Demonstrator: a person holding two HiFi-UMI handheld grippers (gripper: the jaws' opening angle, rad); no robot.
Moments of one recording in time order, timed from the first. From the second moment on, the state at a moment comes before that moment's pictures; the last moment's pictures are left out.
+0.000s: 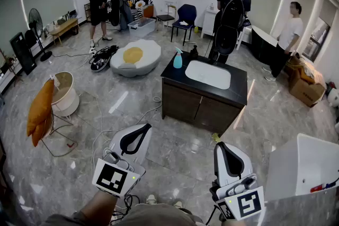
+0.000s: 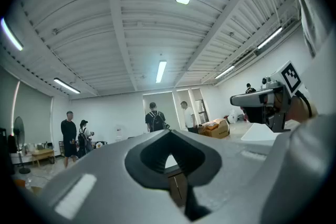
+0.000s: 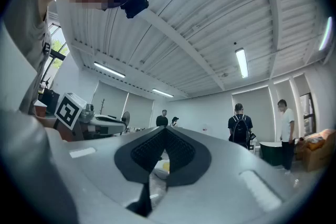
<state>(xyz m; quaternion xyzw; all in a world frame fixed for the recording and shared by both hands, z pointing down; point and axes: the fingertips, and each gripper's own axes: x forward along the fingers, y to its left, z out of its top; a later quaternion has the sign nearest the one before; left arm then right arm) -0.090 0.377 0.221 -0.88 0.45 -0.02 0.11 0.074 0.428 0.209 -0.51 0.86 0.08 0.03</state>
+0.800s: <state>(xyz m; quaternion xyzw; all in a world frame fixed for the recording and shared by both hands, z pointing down) -0.112 0.361 0.235 -0.88 0.46 -0.03 0.09 0.051 0.403 0.230 -0.50 0.86 0.05 0.03</state>
